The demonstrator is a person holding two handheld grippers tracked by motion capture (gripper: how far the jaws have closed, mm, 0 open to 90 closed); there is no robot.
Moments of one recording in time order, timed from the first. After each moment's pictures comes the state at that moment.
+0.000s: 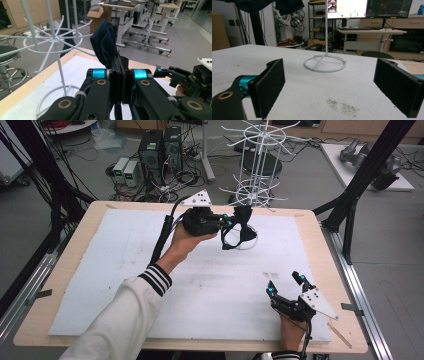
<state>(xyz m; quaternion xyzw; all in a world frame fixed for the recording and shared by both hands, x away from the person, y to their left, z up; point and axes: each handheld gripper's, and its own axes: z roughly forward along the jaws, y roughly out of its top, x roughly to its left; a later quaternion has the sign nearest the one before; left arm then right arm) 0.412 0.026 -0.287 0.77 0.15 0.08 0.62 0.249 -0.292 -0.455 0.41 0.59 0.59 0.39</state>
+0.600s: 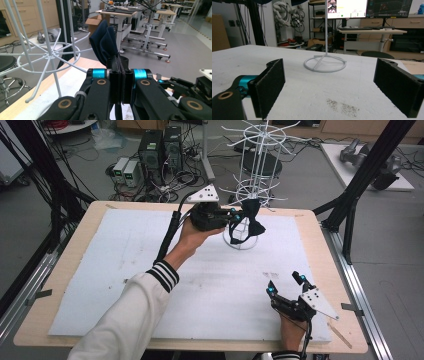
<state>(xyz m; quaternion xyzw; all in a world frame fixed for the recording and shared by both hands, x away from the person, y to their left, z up) 0.422 0.009 -0.280 0.75 0.14 0.09 0.64 0.249 -0.293 -0.455 0.41 0.58 0.59 0.38</state>
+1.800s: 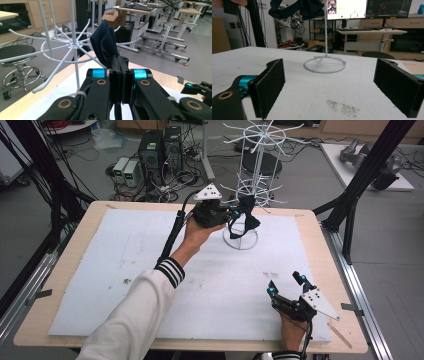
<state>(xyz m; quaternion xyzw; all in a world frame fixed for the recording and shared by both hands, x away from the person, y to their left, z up) 0.444 0.003 -0.296 0.75 0.20 0.12 0.62 0.248 -0.294 -0.455 0.41 0.58 0.59 0.38</state>
